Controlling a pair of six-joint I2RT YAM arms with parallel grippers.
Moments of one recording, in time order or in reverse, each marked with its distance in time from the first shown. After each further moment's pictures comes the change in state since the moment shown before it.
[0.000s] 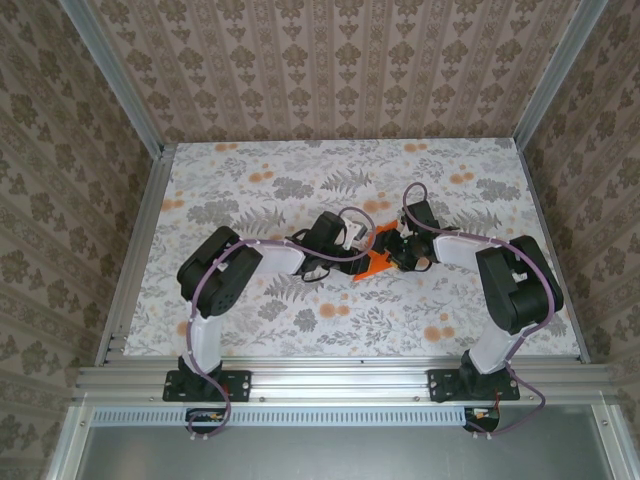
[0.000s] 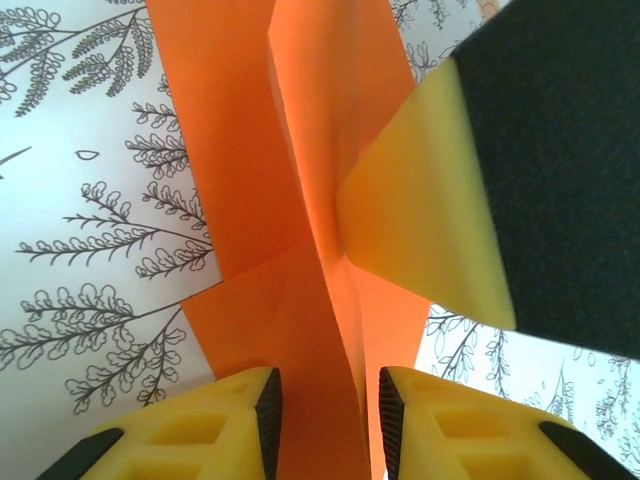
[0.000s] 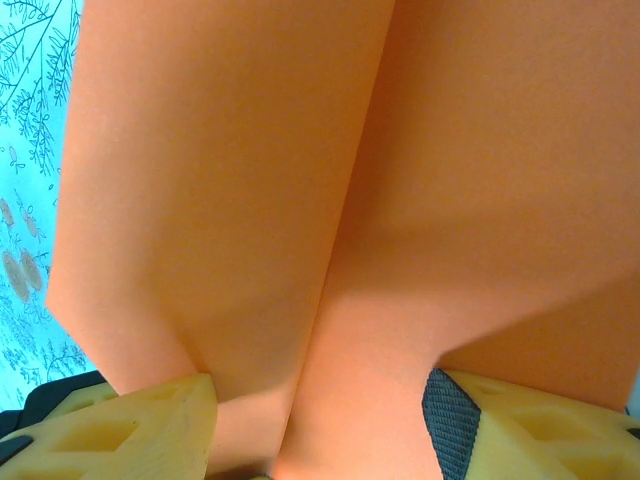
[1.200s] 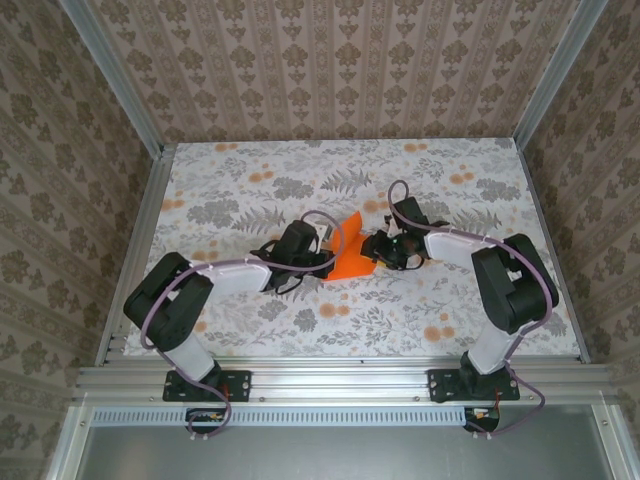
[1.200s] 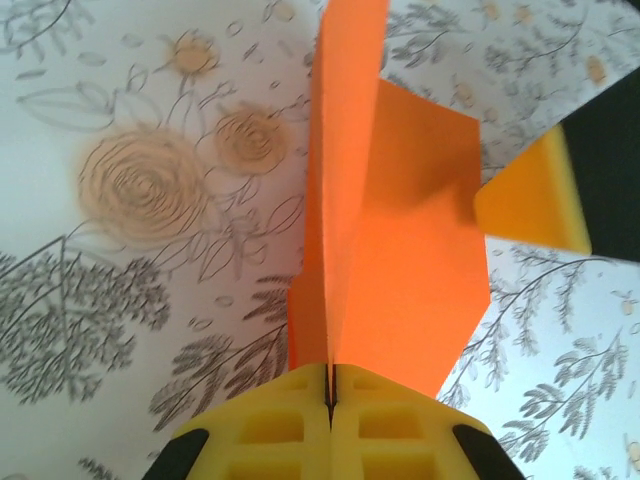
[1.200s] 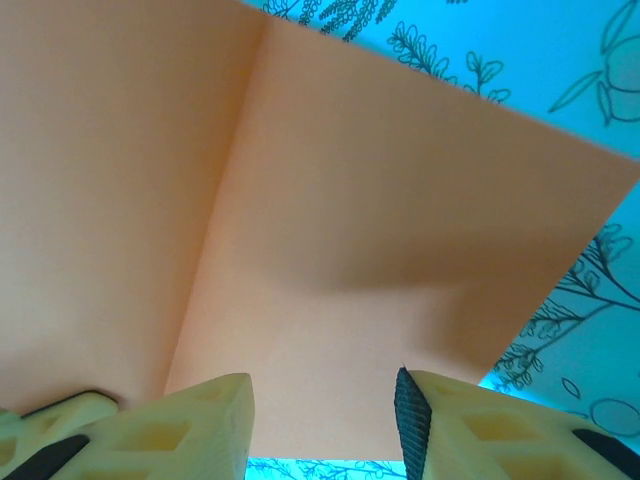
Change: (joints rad) left arm 0.036 -0.354 -0.287 -0.053 -0.255 -0.086; right arm 0.066 0.023 0.088 -0.092 -0.056 -0.093
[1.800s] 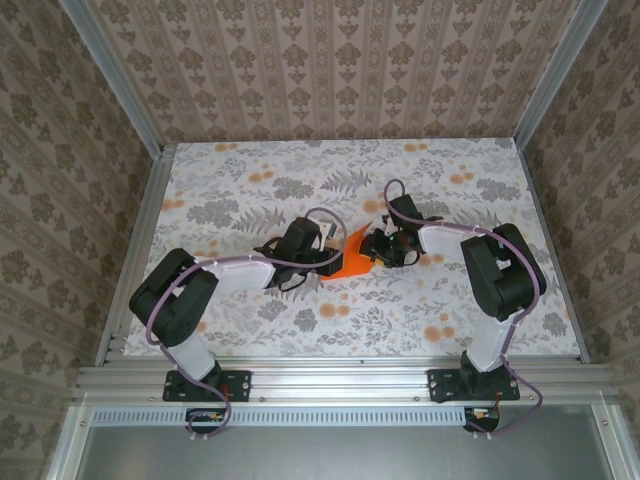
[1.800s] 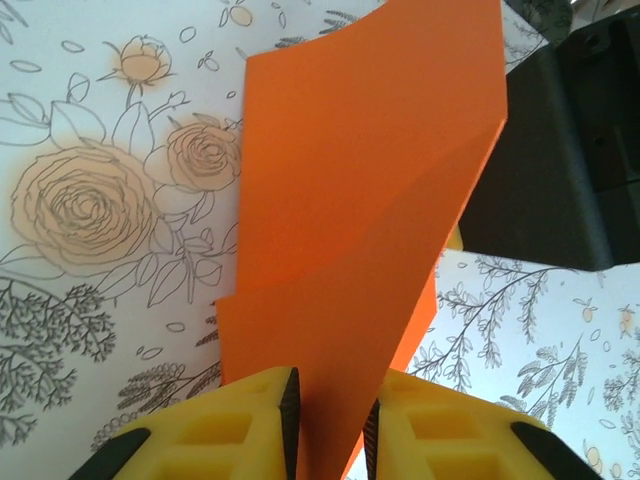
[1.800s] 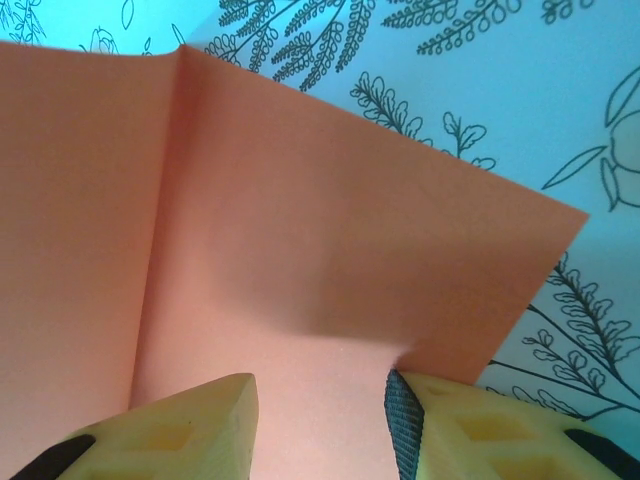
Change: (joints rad) left arm 0.000 0.040 0.049 0.013 0.063 -0.019; right arm -0.001 0.093 0.063 -0.021 0.004 -0.004
